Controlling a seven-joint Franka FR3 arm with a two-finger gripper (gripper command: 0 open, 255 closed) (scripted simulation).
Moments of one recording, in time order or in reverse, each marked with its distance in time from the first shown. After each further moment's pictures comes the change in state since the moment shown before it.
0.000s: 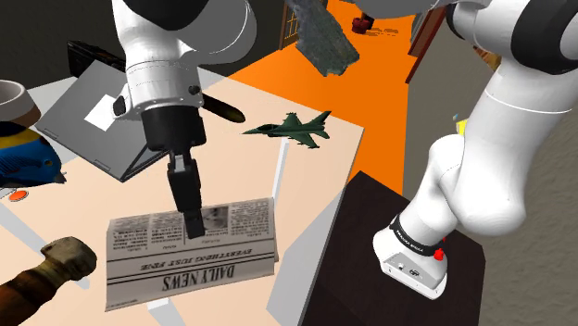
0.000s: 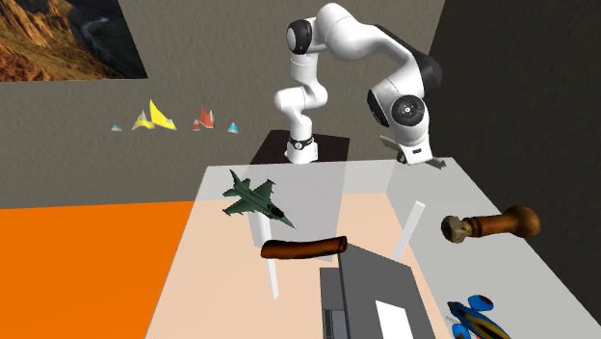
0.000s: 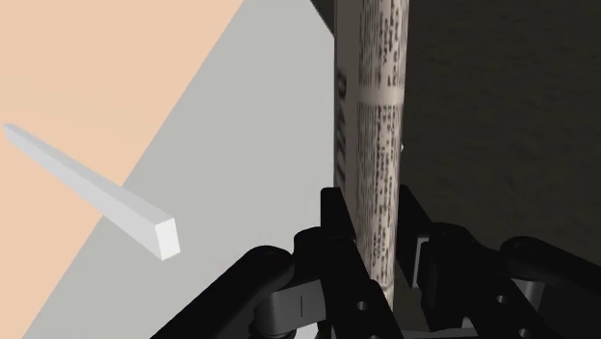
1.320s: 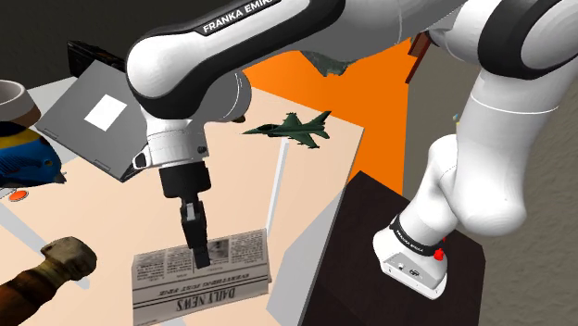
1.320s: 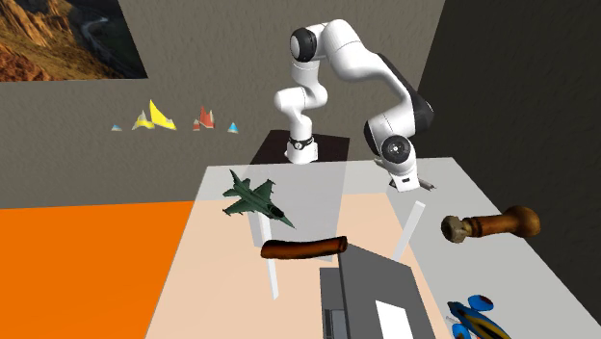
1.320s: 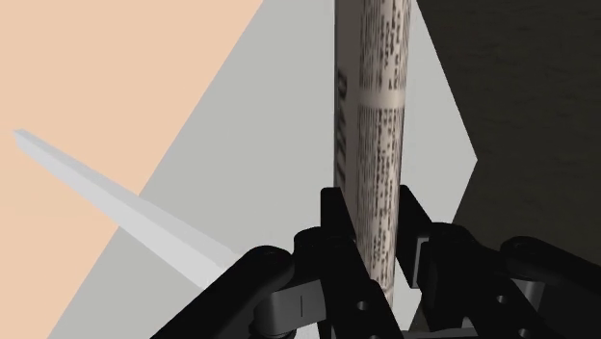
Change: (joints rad) arm 0.013 0.104 0.001 -0.116 0.006 0.184 -0.122
